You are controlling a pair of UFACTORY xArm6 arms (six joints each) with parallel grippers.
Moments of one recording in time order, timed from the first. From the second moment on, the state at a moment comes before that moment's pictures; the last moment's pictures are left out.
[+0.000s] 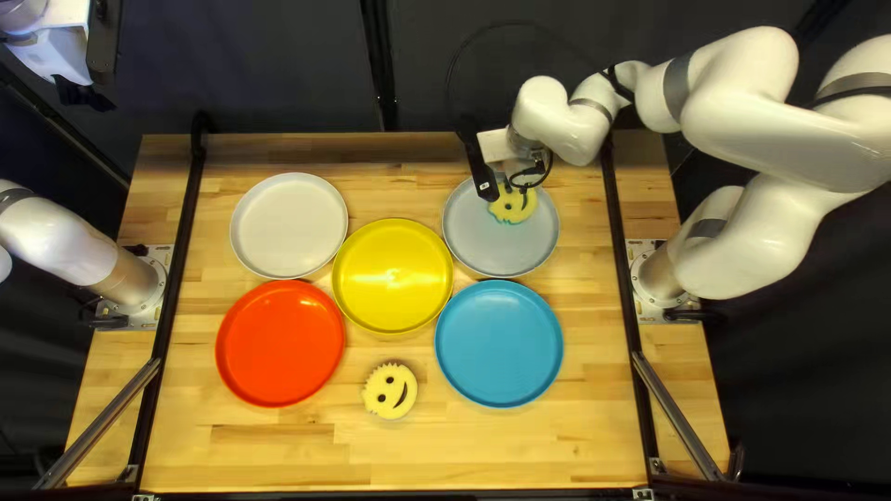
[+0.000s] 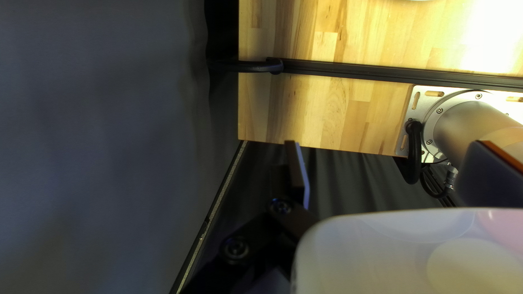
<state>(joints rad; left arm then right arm) 1.08 -0.94 -0.76 0.04 1.56 1.07 -0.60 -0.10 -0.51 -0.07 0.57 -0.77</state>
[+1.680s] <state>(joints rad) 1.08 -0.94 -0.76 0.04 1.56 1.07 -0.55 -0.04 -0.56 -0.09 0.60 -0.65</state>
